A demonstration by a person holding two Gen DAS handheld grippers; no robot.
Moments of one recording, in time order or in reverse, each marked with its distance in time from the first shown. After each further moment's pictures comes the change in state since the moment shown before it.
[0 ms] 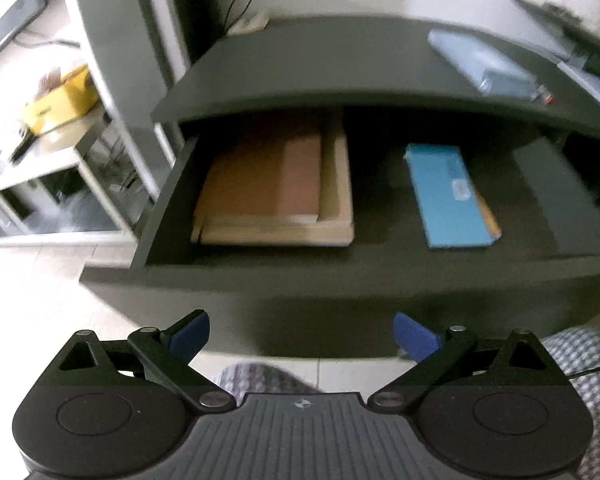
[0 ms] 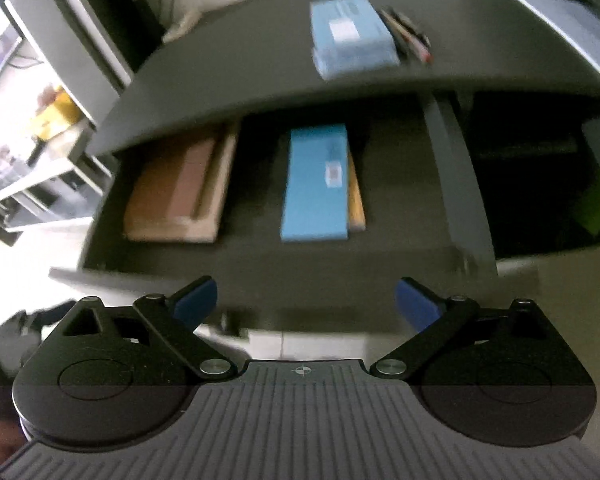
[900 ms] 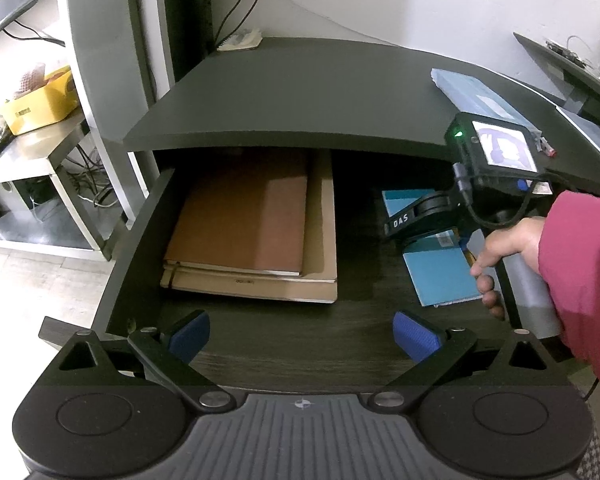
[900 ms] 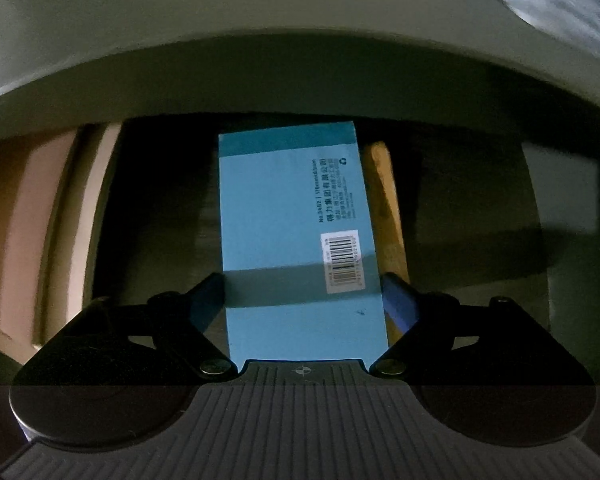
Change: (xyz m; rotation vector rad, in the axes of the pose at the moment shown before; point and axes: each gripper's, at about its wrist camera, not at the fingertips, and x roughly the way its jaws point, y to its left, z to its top) left arm 0.016 0.009 0.038 -0.062 -0.095 -0.112; right arm 0.256 0.025 0.129 -0.053 0.178 -0.263
